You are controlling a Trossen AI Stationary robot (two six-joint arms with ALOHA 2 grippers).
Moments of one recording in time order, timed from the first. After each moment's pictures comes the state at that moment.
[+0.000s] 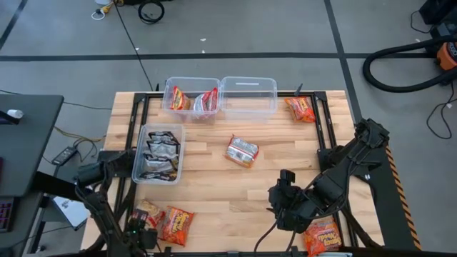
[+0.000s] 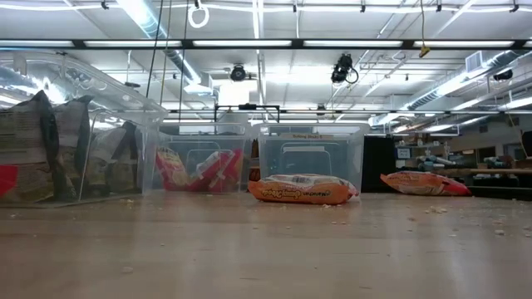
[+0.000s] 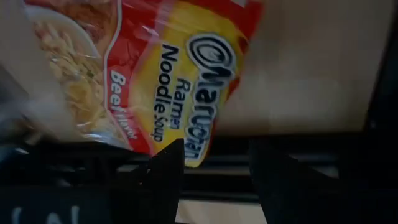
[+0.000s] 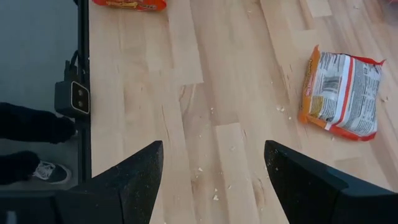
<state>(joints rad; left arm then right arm) -1.20 2.00 1.44 -1.34 0.14 -0.91 0.75 1.63 1.55 -1.07 0.48 0.81</state>
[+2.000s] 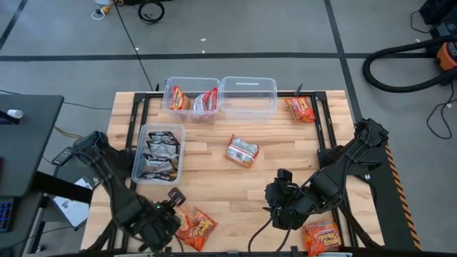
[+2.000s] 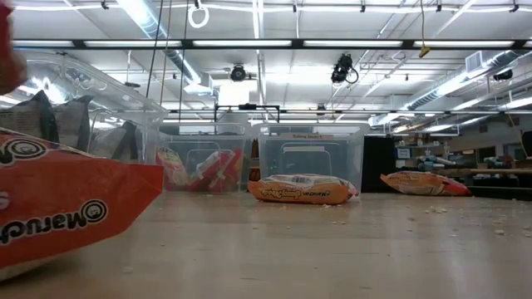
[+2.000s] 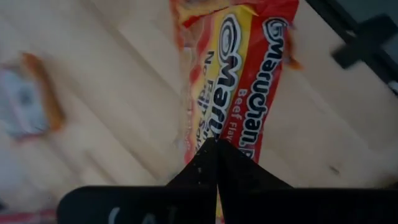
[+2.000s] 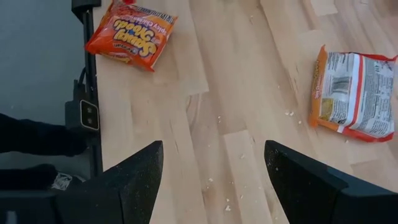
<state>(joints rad) -0.86 1.69 1.64 -1.34 -0.29 -0.04 0.72 1.63 1.55 -1.02 0.45 0.84</state>
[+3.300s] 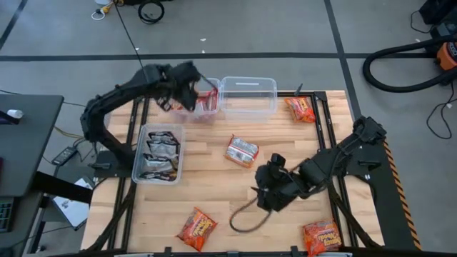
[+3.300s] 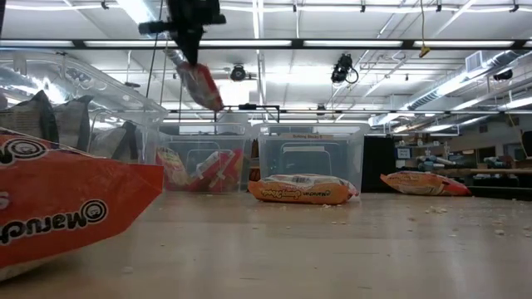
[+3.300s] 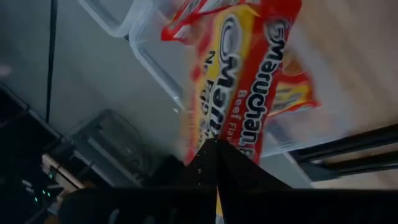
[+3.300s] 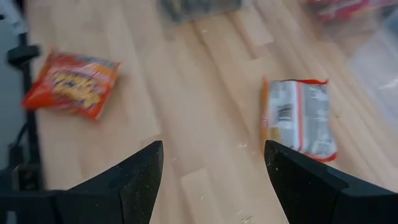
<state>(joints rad) 0.44 1.59 1.80 -1.34 -0.50 1.33 0.57 1.63 1.55 -1.00 0.56 0.81</state>
